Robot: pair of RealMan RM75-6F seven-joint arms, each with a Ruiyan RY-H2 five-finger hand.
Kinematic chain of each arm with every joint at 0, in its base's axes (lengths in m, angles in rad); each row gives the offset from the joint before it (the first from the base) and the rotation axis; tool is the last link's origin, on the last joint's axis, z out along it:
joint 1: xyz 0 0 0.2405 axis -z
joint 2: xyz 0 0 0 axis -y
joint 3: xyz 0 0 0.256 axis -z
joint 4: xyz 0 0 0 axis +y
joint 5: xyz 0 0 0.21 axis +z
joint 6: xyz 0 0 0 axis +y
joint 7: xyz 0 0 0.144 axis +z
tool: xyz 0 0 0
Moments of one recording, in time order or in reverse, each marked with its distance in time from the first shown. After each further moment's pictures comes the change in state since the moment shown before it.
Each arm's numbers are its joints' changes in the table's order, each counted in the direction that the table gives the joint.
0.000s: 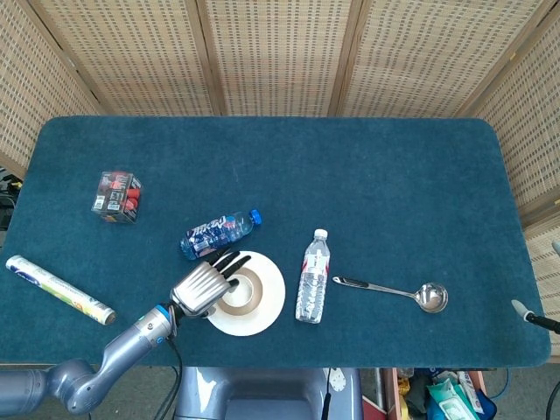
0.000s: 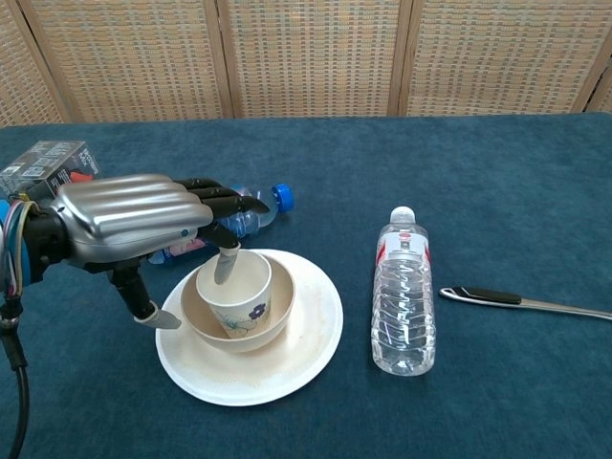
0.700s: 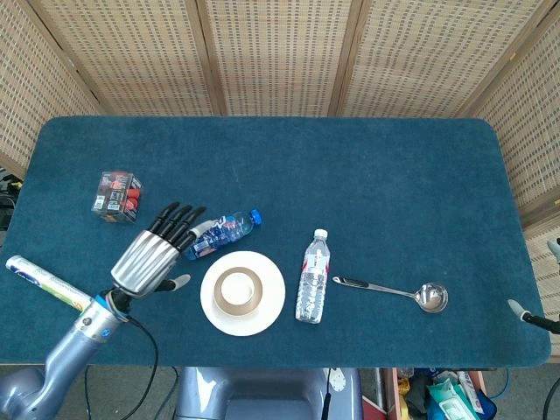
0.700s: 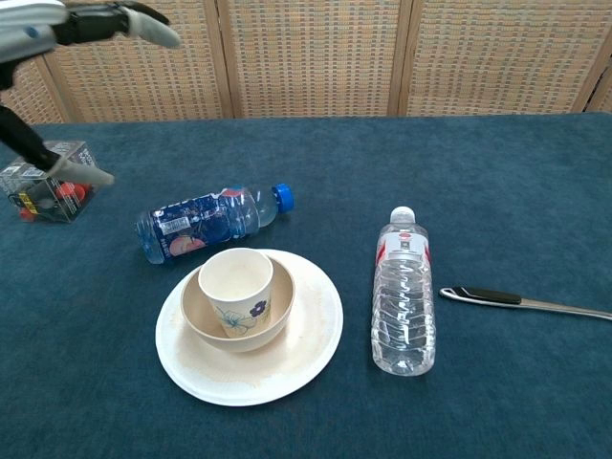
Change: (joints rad) left arm -0.154 -0.249 0.040 -0.131 0.202 0.345 -0.288; right arm -0.002 0.007 0.004 0.004 -0.026 0.012 -0.009
